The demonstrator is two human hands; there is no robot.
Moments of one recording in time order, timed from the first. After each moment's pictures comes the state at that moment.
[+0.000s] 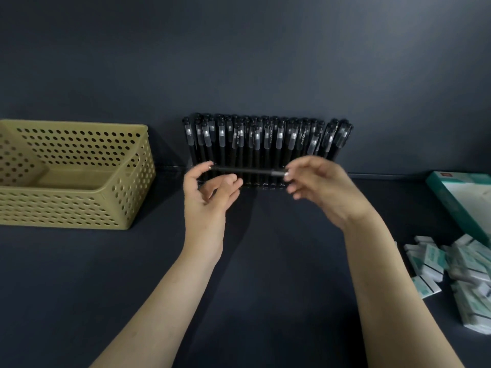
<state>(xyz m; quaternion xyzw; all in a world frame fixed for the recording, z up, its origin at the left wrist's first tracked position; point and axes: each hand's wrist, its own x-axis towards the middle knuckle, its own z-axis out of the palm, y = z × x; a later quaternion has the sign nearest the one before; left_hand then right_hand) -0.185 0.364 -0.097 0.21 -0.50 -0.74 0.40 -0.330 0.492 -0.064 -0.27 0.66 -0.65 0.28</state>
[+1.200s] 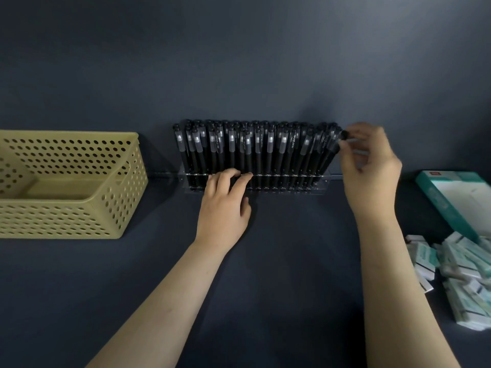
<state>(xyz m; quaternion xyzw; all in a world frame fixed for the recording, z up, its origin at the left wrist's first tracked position) -0.222 0.344 -0.137 0.18 -0.93 -0.13 0.29 -0.361 0.523 -0.066 -0.31 0.74 -0.54 -0.27</state>
